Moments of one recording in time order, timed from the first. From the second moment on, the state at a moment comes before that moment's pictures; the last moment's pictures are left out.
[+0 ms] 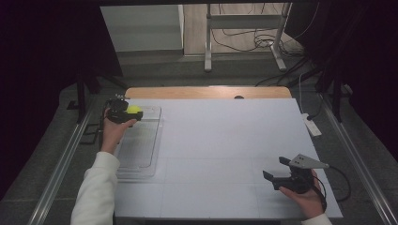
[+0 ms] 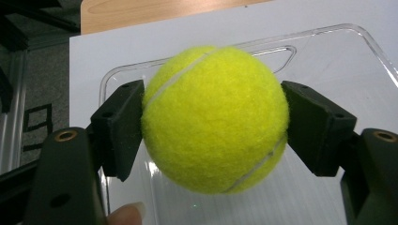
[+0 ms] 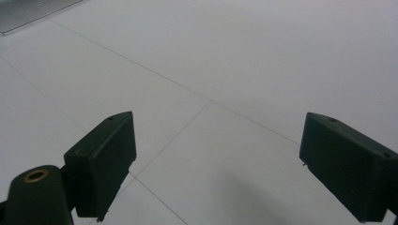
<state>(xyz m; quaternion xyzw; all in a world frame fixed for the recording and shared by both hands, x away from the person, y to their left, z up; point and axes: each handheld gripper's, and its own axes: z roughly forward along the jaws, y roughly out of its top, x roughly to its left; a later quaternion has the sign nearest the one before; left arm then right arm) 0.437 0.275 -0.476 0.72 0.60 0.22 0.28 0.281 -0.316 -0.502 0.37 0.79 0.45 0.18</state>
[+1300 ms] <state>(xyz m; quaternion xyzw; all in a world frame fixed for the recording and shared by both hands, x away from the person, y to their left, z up) 0.449 0.265 -0.505 0.74 0.60 0.21 0.20 0.282 -0.317 -0.502 0.37 0.79 0.45 0.18</state>
